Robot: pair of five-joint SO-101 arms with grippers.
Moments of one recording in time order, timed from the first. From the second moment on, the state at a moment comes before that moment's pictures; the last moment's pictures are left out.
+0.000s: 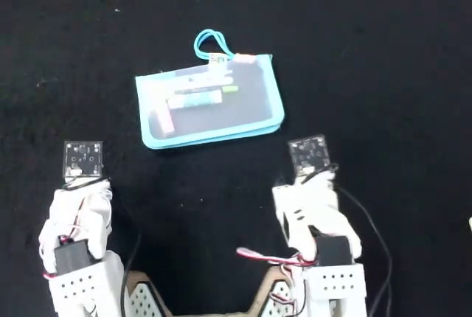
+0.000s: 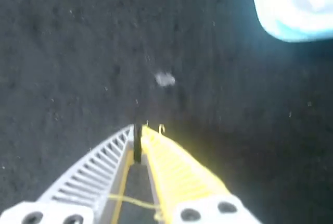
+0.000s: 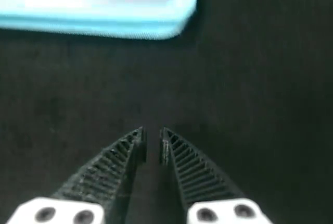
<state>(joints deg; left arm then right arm) -24.0 -102.1 96.0 59.6 -19.6 -2.6 -97.4 97.3 57.4 7.7</state>
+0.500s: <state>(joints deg) -16.7 -103.7 96.0 64.3 -19.6 25.8 -97.4 97.3 69.1 7.7</state>
